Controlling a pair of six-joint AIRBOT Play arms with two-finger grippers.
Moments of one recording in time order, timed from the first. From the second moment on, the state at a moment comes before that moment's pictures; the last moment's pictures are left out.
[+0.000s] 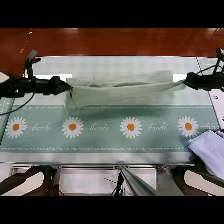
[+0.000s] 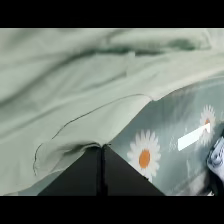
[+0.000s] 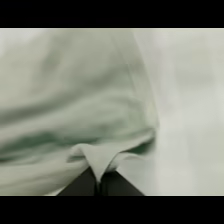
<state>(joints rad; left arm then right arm) 0.11 -1.22 1.01 0.64 -1.12 -1.17 -0.26 -1.28 1.07 -1.08 0.80 1.33</state>
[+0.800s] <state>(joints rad) 0.13 -1.85 1.51 0.63 -1.20 -1.23 -0.13 -1.64 1.19 -1.02 0.31 1.41</state>
